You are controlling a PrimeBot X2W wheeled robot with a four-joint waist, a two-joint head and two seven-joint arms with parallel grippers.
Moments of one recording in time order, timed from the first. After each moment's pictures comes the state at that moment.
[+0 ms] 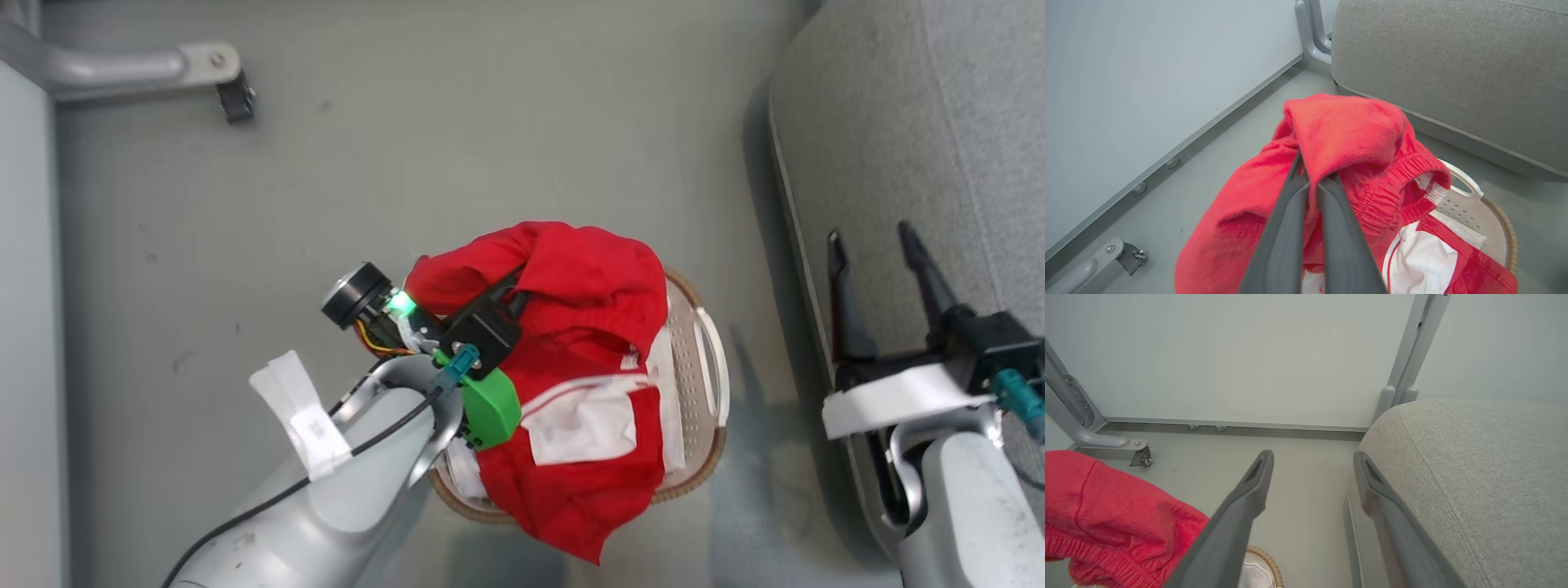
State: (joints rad) left arm -0.71 0.11 -0.84 0.68 -0.16 -0.08 -0.26; right arm -0.27 -0.05 -0.11 0.14 0.05 0.13 -0.26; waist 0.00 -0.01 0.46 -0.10
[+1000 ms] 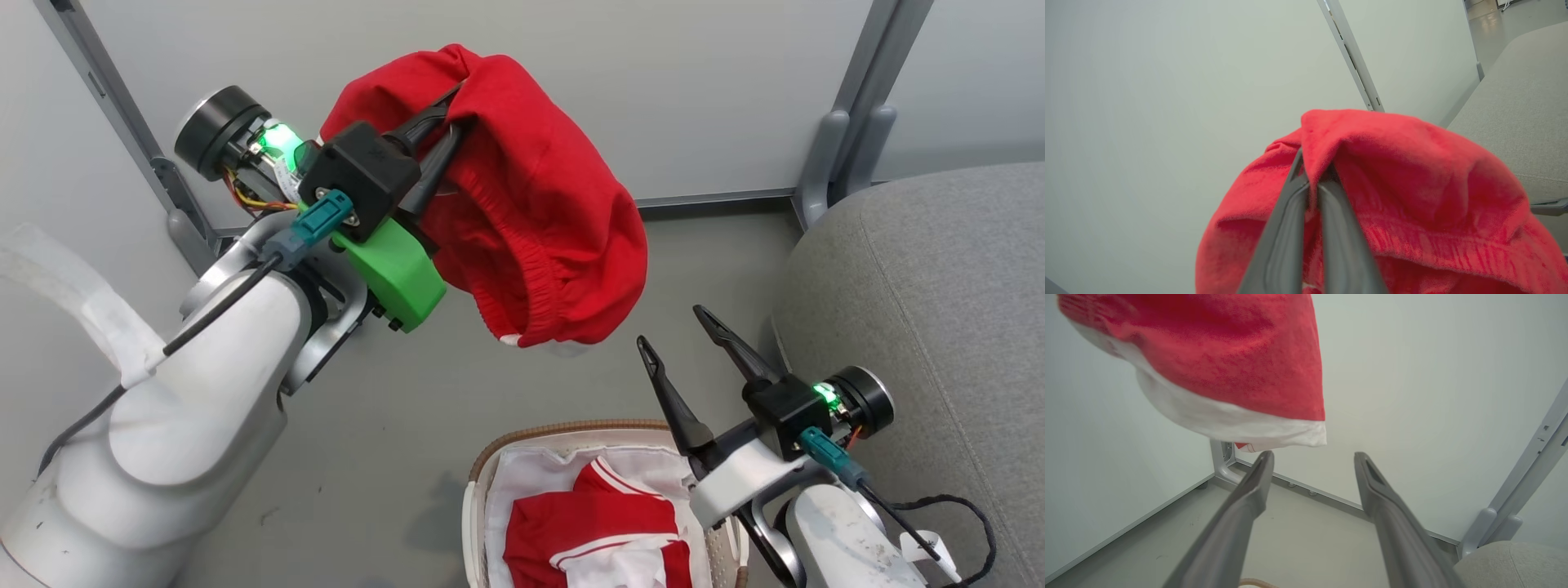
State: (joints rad) left arm -0.83 0.39 -0.73 0.10 -0.37 -0.12 0.06; right arm -0.22 -0.05 0.25 0.20 0.01 0.13 -0.26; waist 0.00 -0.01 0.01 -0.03
